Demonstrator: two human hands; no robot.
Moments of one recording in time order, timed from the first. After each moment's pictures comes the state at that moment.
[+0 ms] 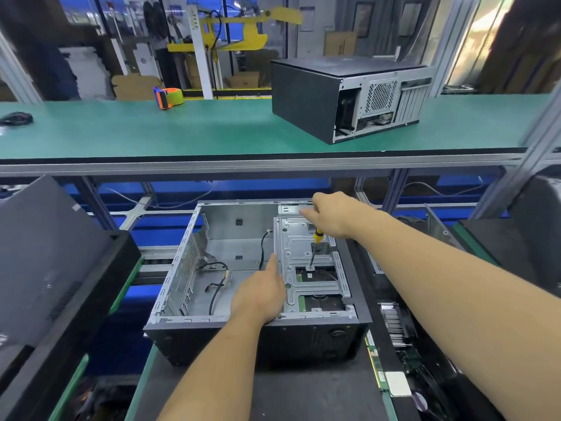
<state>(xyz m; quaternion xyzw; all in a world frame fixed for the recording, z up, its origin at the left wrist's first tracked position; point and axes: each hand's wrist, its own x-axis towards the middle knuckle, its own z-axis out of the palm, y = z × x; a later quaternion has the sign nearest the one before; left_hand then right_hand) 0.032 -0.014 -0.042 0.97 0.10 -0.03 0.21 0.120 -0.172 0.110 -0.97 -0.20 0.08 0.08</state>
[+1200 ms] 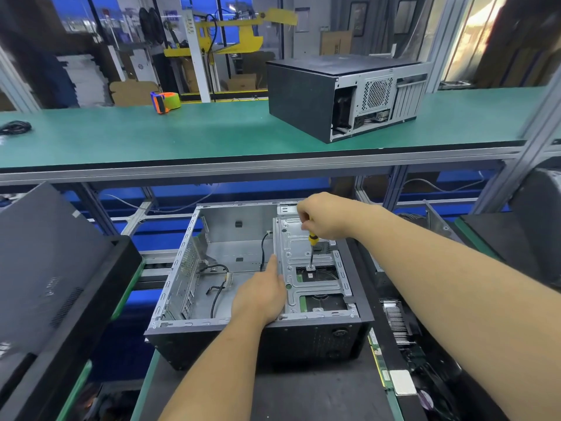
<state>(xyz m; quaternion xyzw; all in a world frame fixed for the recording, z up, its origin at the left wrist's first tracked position) 0.033 -0.012 -0.045 0.97 0.10 -0.03 0.20 0.116 -0.166 0.114 -0.95 -0.32 0.08 0.02</state>
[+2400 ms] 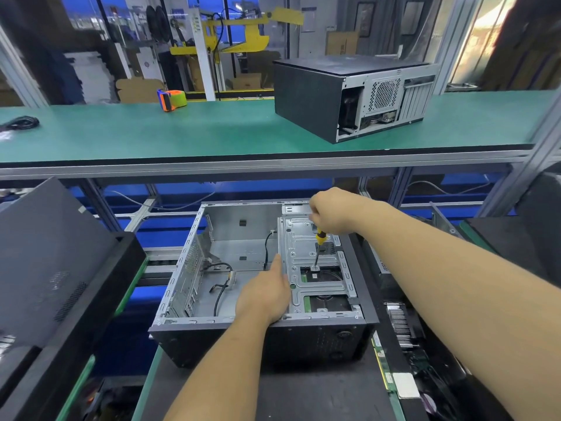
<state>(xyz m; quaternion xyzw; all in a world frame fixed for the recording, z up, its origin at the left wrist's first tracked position) 0.028 -0.014 -0.036 0.97 0.09 -0.04 0.20 0.126 -0.164 0.113 -0.96 -0.27 0.06 0.00</state>
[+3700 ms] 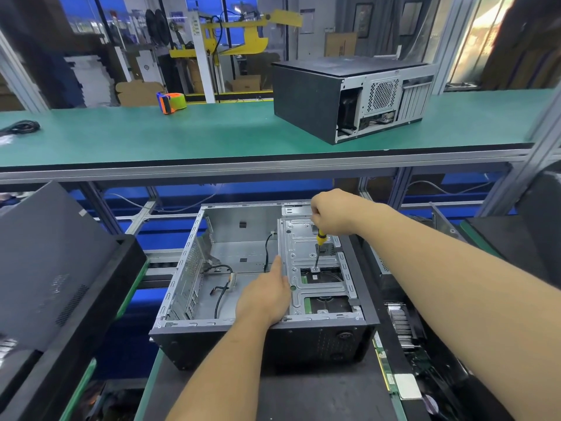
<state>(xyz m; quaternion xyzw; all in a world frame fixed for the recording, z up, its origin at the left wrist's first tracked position) 0.029 -0.014 -0.042 0.97 0.10 -0.03 0.22 0.119 -0.164 0.117 -0.97 -0.23 0.08 0.03</state>
